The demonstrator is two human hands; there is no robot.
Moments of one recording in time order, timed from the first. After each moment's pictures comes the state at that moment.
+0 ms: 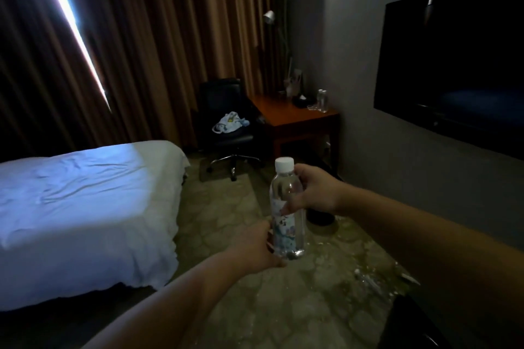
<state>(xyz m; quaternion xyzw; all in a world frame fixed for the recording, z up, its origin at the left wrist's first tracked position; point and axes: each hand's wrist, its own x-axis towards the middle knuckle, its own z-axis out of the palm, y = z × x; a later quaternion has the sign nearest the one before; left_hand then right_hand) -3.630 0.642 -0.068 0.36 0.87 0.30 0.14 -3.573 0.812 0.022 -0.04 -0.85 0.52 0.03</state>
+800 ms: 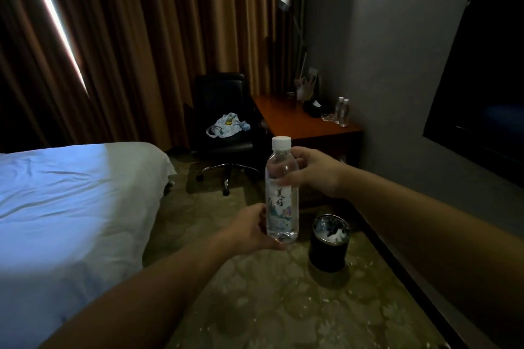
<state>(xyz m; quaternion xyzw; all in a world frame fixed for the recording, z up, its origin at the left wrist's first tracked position) -3.991 0.822 -0.062 0.33 0.84 0.40 0.19 -3.945 0.999 0.035 0.02 -0.82 0.57 -0.02</state>
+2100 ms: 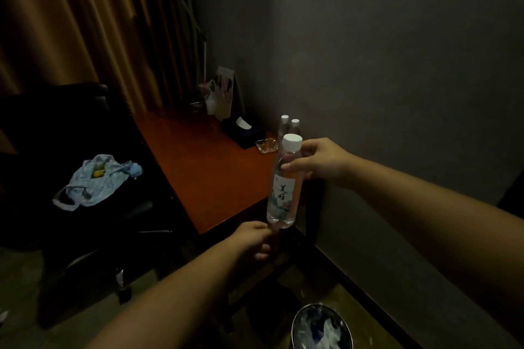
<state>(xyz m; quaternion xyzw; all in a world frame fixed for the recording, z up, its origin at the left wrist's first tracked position) -4.588 1.292 -0.117 0.14 0.73 0.44 0.51 -4.479 1.435 0.005 -0.21 -0.79 0.56 0.13</state>
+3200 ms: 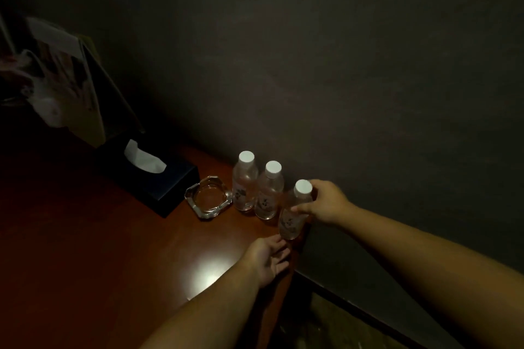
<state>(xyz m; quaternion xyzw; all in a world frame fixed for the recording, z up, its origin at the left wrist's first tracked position) -4.832 1.702 -0.266 -0.01 0.51 0.41 0.76 -4.714 1.779 -0.139 -0.58 -0.70 0.40 0.11</state>
